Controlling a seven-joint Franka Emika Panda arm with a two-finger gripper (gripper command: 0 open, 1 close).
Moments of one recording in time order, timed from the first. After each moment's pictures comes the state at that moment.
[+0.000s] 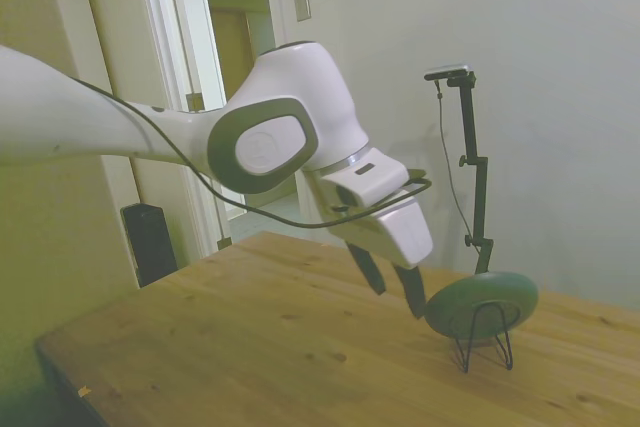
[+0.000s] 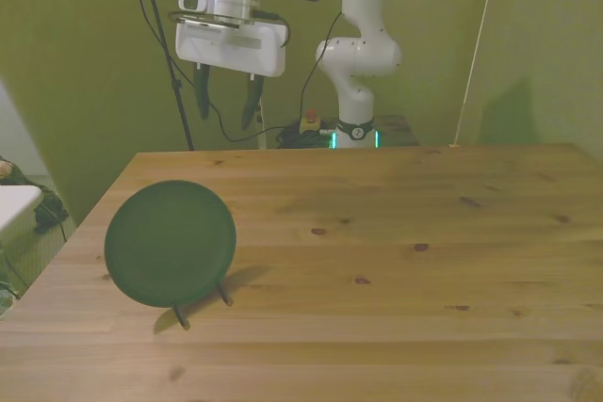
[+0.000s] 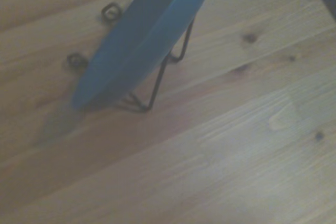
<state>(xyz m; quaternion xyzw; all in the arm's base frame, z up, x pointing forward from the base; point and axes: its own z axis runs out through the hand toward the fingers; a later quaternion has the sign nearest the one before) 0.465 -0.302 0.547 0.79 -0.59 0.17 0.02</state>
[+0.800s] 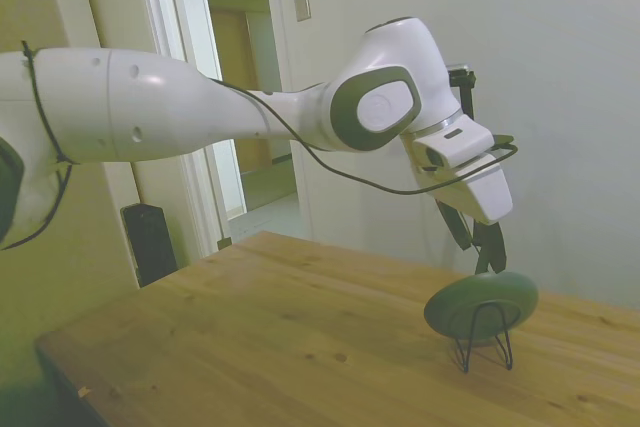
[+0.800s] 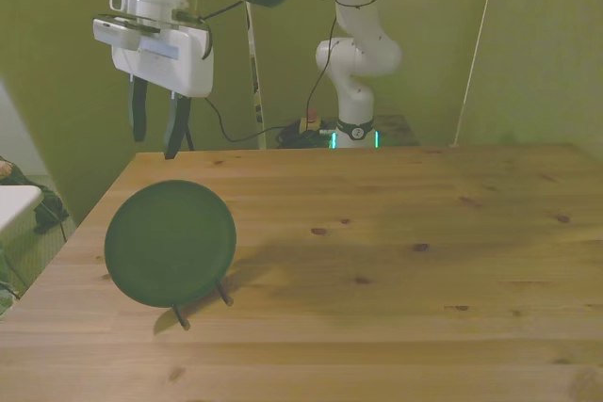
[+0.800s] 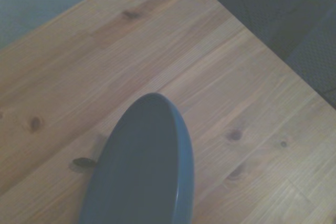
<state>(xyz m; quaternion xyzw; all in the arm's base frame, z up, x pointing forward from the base) 0.587 -0.360 0.570 0.70 -0.69 0.17 0.01</state>
